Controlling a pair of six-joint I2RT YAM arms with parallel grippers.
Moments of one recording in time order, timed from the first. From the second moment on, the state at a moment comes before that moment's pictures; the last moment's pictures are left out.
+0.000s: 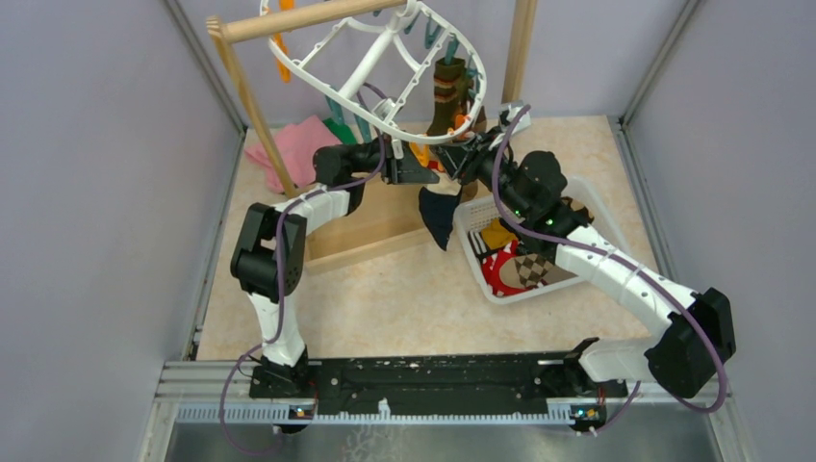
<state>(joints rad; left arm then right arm) -0.36 1.91 1.28 1.49 1.29 -1.60 0.65 1.28 1.06 0.41 -0.07 0.42</state>
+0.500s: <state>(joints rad) -0.35 1.91 1.28 1.49 1.26 -1.60 0.65 1.29 1.06 0.40 -0.08 0.41</state>
